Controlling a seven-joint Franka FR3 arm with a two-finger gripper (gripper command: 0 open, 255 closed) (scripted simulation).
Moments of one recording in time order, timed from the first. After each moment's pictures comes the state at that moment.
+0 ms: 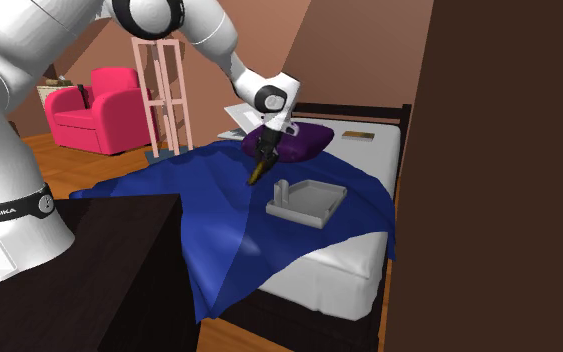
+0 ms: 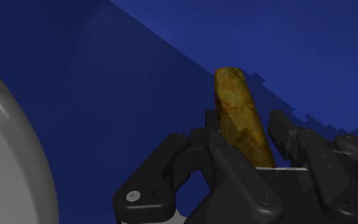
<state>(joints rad) 0.32 0.84 0.34 -1.52 0.04 2.15 0.01</state>
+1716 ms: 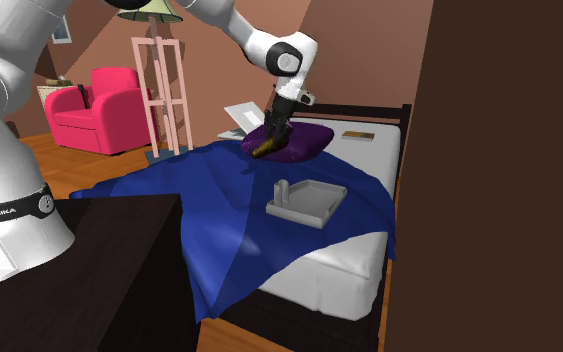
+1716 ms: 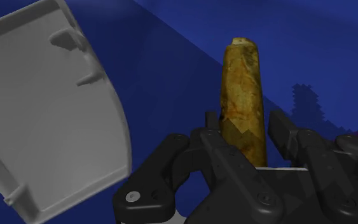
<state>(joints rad) 0.22 0.69 0.35 -1.47 0.07 1.93 -0.05</state>
